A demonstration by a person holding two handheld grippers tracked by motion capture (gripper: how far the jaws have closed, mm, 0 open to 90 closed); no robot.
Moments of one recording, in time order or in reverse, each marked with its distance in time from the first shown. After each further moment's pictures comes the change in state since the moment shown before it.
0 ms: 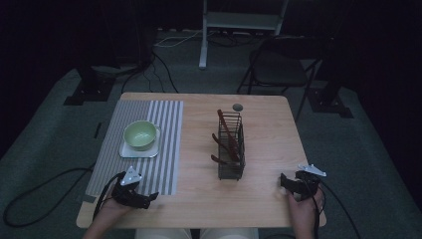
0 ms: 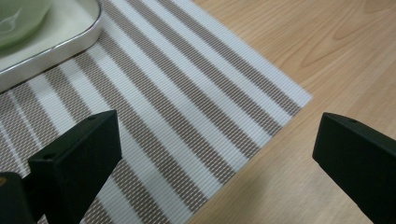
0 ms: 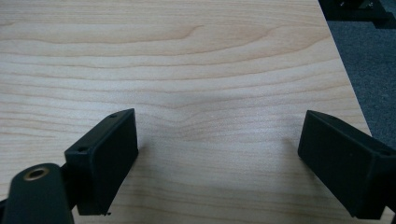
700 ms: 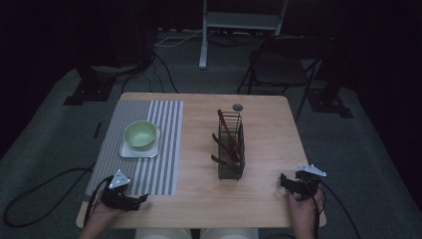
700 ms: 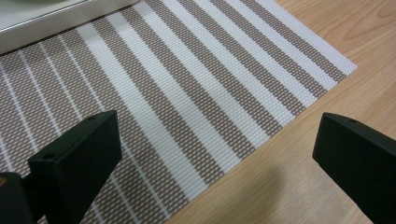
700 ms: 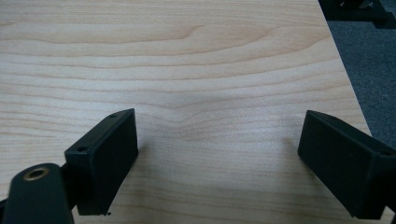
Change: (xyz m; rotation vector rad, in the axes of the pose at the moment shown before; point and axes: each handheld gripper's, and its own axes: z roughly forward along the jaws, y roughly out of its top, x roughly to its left) left arm 0.020 -0.030 -0.008 -0.003 0.043 -0.074; right arm 0.000 0.000 0.000 0.000 0.000 0.000
